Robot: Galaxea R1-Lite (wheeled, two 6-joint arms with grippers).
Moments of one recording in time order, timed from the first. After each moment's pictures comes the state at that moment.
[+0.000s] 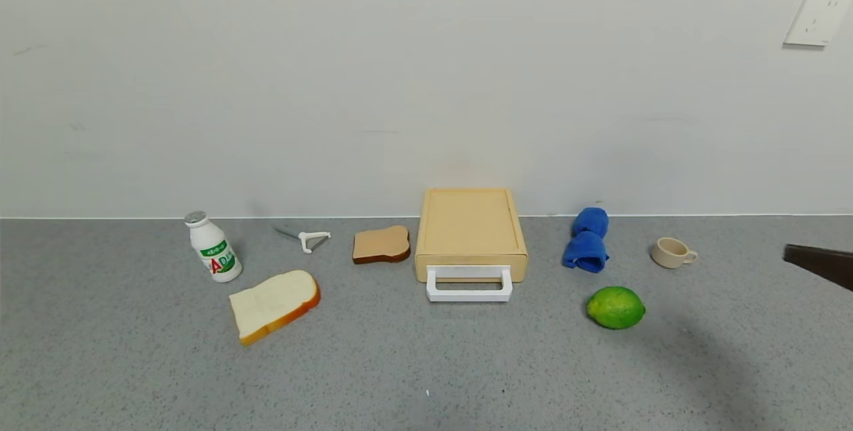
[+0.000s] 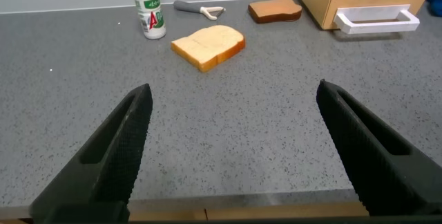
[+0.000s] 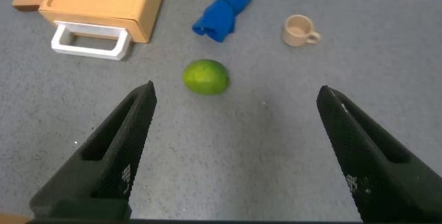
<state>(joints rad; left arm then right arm) 0.00 0.00 0.00 0.00 -0.01 0.01 0.12 1.11 -0.91 0.22 0.03 0.03</state>
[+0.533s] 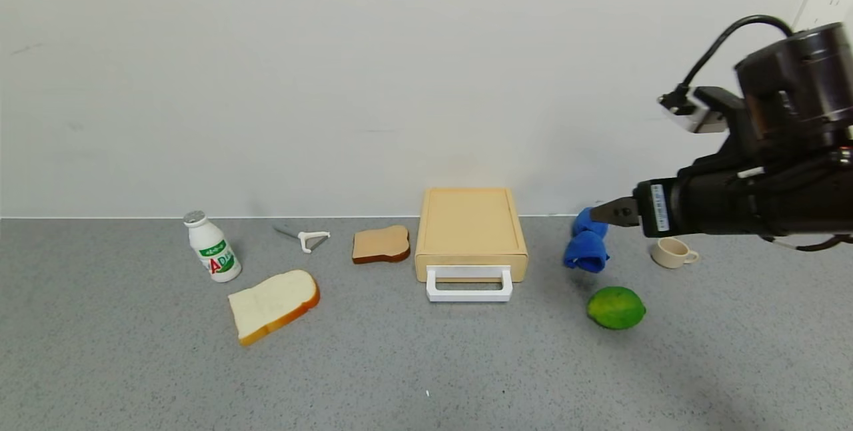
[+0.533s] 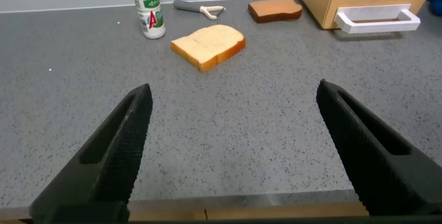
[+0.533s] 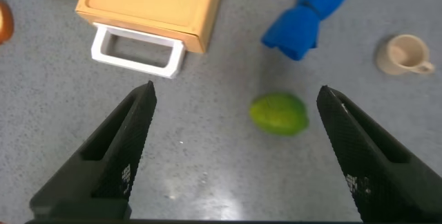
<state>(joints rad) 0.00 0.00 0.00 0.00 -0.01 0.01 0.46 1.65 -1.36 0.34 -0.15 0.20</state>
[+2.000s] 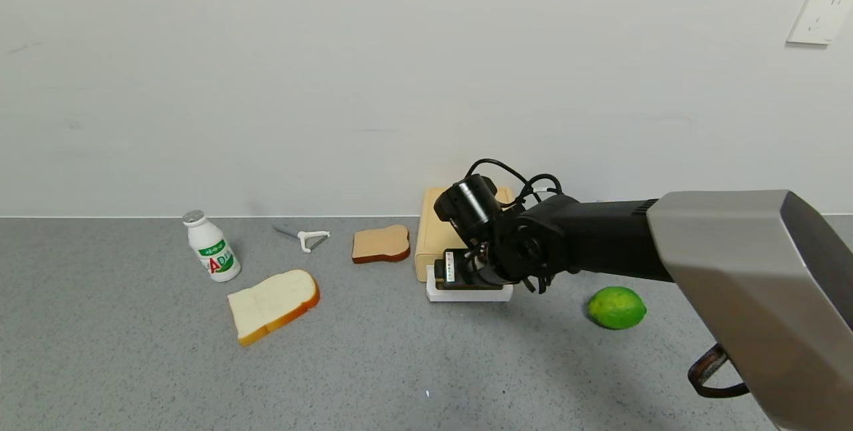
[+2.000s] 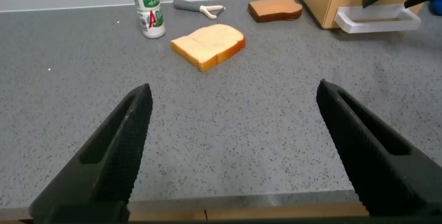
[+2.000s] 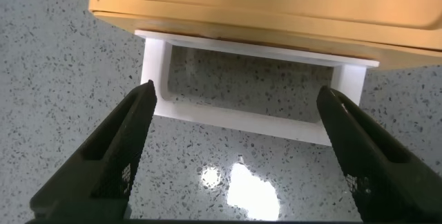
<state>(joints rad) 0.00 0.00 0.00 0.00 -0.01 0.01 0.71 2.41 -1.96 0.41 -0.28 0.53</state>
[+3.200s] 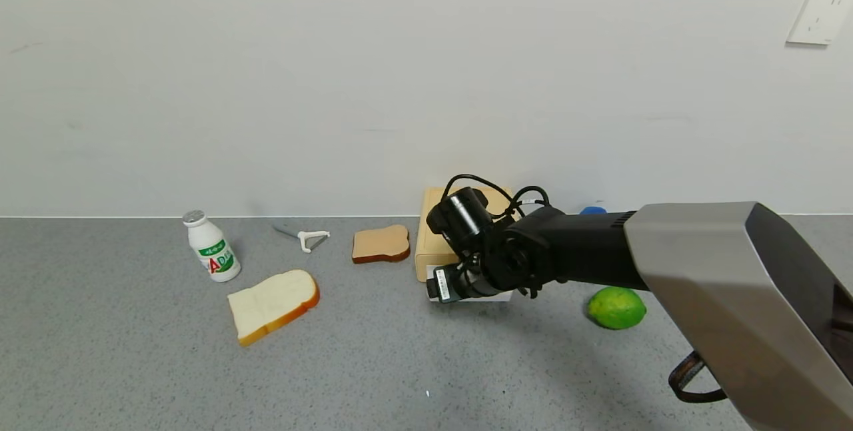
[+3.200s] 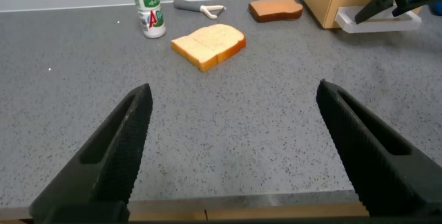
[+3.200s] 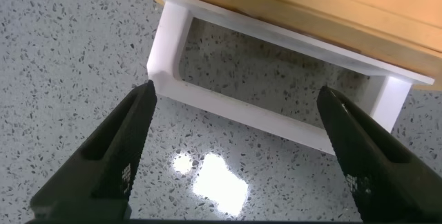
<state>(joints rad) 0.00 0.00 0.00 0.00 -0.01 0.01 0.72 2.44 -1.97 0.41 -0.23 0.36</state>
